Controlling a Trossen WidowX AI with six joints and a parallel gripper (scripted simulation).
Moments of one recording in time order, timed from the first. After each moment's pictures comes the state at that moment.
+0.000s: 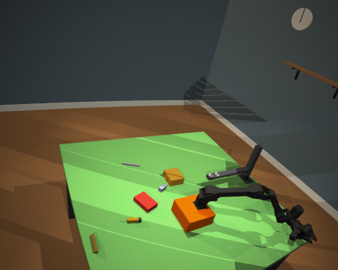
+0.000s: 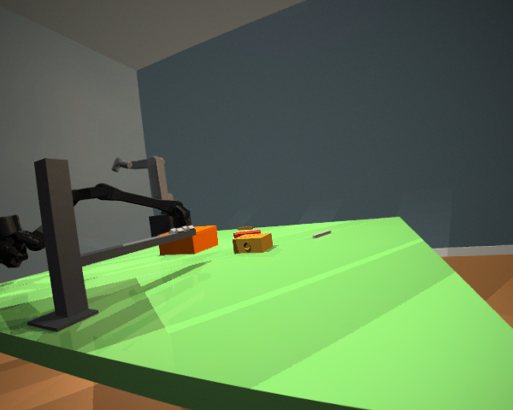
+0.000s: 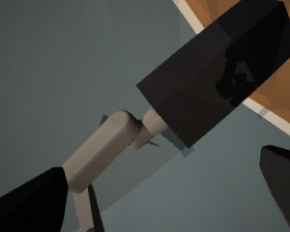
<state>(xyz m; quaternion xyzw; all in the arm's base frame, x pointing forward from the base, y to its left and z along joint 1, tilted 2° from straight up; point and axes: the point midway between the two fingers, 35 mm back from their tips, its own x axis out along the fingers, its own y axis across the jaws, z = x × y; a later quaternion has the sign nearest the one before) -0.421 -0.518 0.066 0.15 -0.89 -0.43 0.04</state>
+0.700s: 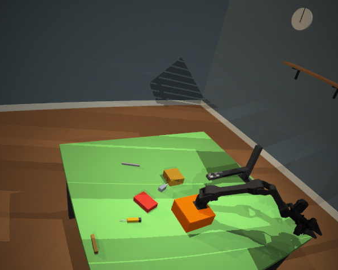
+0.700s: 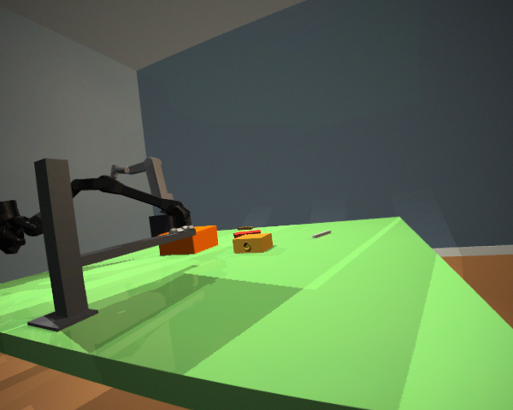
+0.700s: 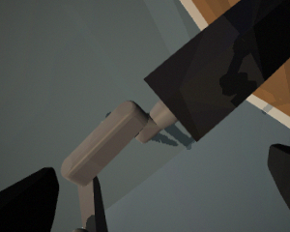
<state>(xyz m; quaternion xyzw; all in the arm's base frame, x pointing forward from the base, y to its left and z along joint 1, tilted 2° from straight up) -0.420 -0.515 0.114 0.15 -0.89 -0.43 0.04</state>
